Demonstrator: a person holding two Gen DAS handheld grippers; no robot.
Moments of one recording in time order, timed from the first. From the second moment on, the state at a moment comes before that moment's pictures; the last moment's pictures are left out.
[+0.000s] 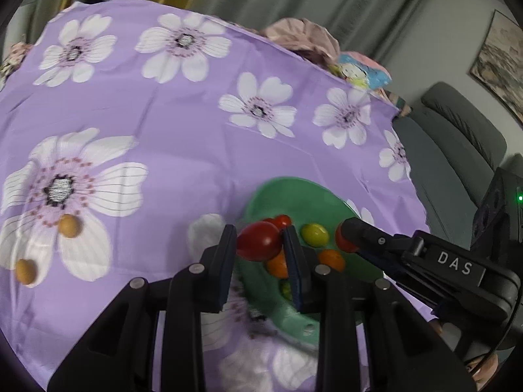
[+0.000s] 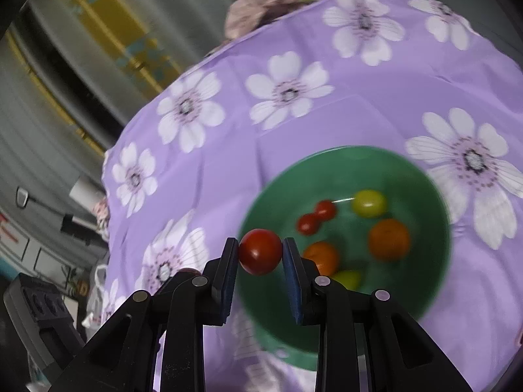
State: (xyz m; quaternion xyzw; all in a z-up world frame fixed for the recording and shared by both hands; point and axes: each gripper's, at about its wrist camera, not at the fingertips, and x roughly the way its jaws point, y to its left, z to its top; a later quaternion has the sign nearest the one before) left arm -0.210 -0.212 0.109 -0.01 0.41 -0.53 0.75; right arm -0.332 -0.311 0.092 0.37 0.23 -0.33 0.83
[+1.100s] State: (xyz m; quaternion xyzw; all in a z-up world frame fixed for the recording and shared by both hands) left arm -0.190 -0.161 0.101 0.02 0.41 -0.49 0.77; right arm -0.333 -0.327 0.074 0.39 0.27 -0.36 0.80
